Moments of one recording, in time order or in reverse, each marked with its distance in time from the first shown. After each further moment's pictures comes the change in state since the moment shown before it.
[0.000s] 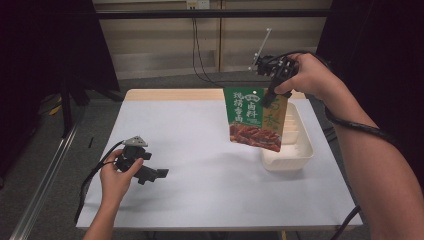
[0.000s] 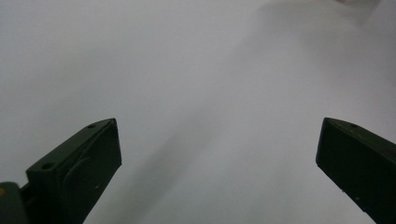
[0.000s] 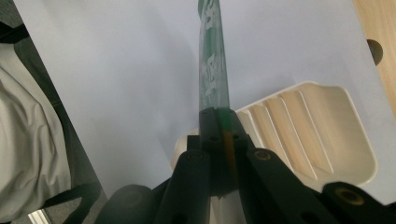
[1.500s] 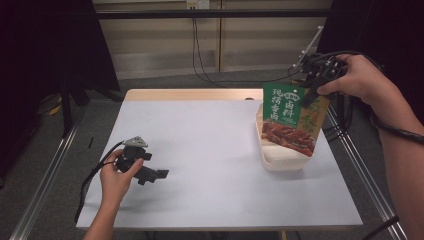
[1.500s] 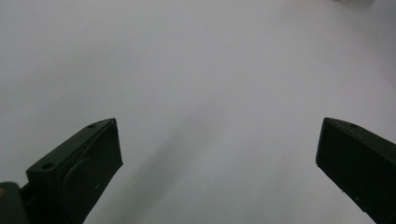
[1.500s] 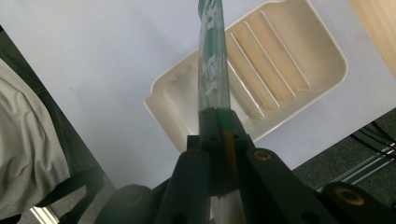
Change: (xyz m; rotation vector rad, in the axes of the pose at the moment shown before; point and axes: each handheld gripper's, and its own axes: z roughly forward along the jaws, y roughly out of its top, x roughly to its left) left arm -0.001 0.001 0.000 0.007 -0.008 0.004; right arm -0.024 -0.086 -0.028 0.003 -0.037 0.170
